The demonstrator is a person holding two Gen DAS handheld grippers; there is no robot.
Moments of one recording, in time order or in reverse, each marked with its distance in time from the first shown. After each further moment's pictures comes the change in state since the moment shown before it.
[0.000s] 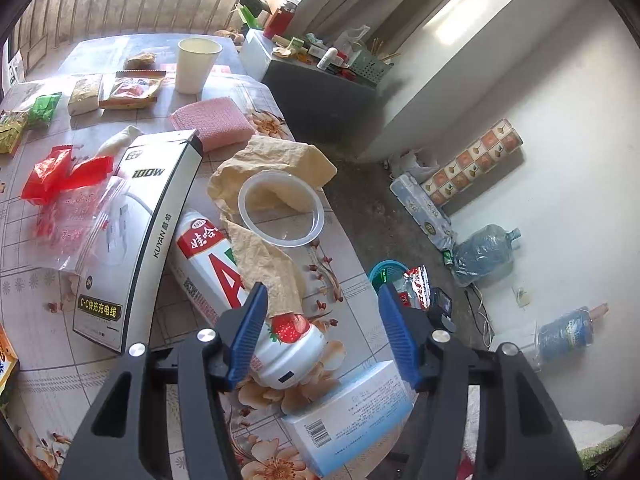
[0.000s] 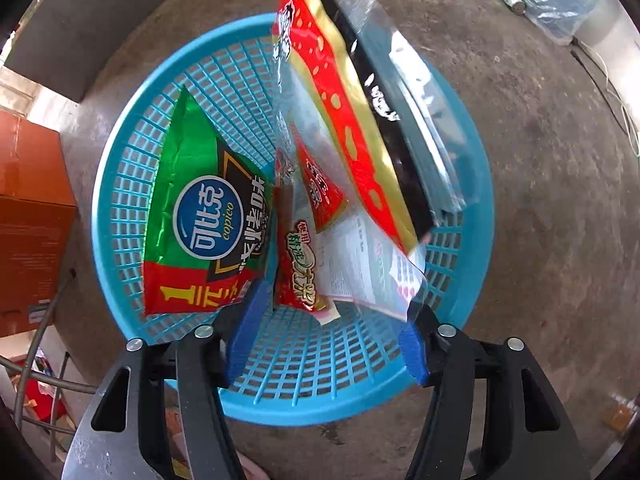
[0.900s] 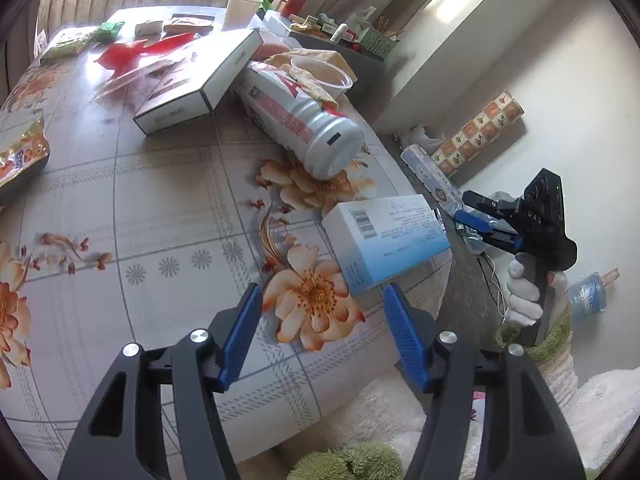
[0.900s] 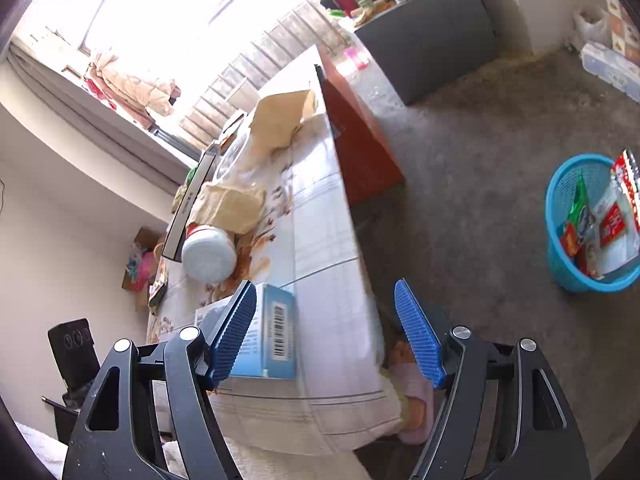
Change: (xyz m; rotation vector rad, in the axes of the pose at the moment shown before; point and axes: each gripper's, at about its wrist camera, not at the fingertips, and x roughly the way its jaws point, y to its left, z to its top) left arm -0.036 0.024 -0.186 0.012 0.019 0.045; right arm -0.258 0.217 -0.174 -0.515 -0.151 0.734
